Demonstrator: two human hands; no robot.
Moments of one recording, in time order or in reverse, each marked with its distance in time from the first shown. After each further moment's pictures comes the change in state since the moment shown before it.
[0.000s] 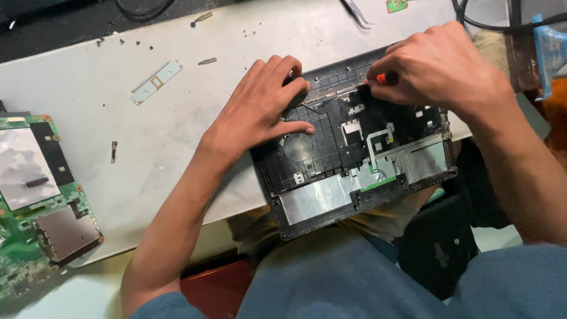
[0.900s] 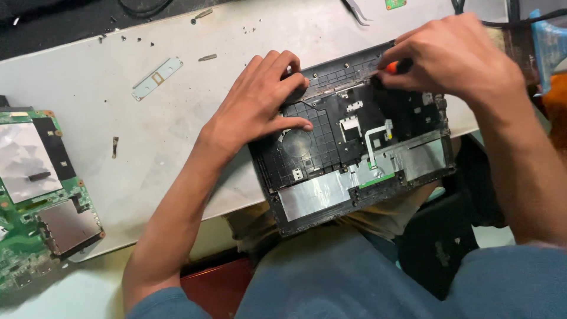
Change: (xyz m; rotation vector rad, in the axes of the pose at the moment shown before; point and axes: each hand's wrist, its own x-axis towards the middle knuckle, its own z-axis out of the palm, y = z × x) left_hand 0.000 -0.004 -0.002 -0.022 0.012 0.023; right_hand -0.009 0.015 -0.003 0.104 0.033 0.028
